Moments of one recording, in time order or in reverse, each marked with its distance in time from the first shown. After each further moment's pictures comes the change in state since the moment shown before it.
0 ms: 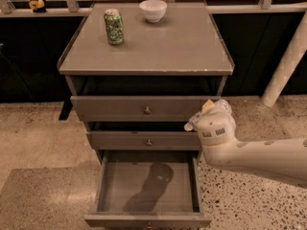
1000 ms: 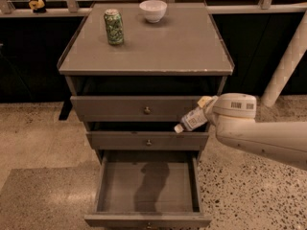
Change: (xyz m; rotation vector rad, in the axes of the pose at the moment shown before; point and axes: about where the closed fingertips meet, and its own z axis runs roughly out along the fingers) arm -0.010 -0.025 0.006 0.071 -0.287 0.015
